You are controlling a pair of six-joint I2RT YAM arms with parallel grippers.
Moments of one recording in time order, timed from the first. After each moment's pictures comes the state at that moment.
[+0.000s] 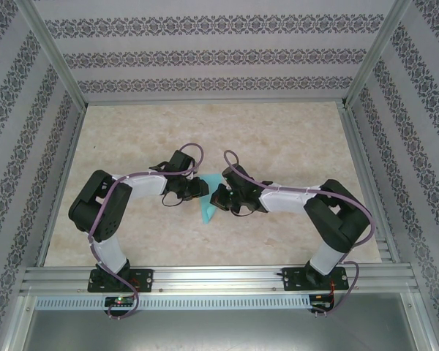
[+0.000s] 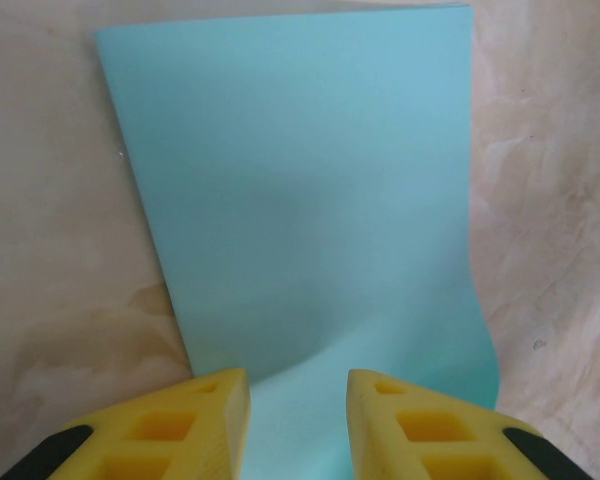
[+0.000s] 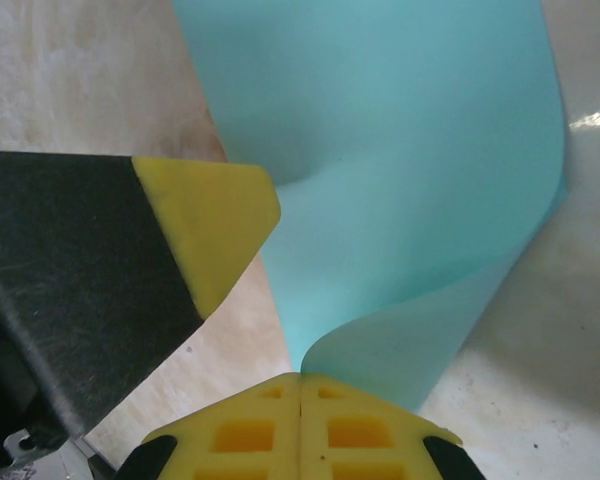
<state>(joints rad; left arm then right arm) -0.51 1.78 0.93 -0.22 0.41 -0.71 0.78 1.69 0.83 -0.03 -0.30 1.10</state>
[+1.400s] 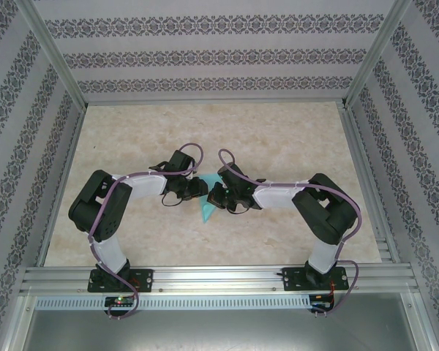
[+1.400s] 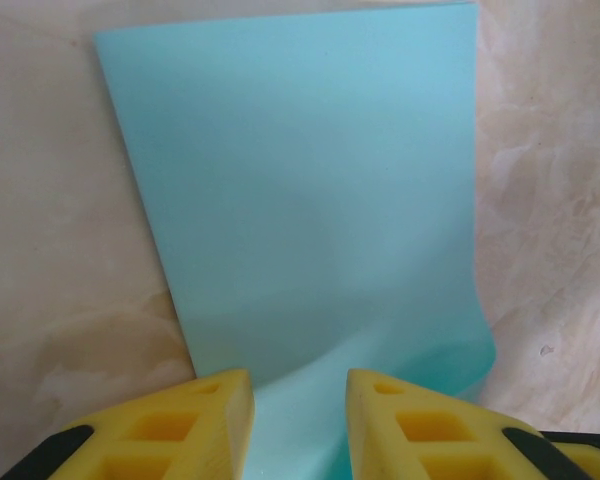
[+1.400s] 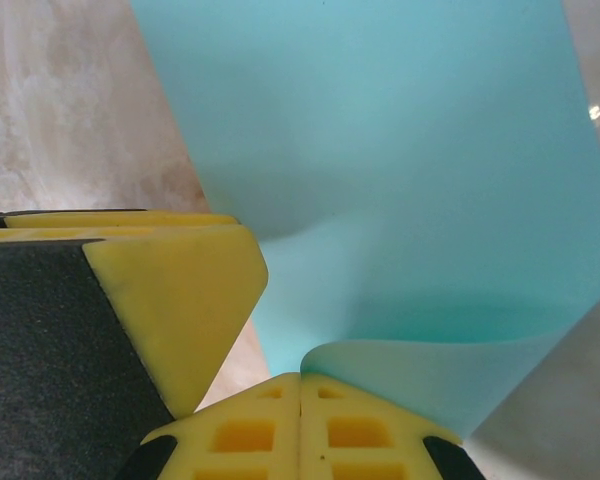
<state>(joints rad) -0.51 1.78 0.93 -0.22 0.40 -0.71 0.78 1.79 0.88 0.00 -0.29 1.10</state>
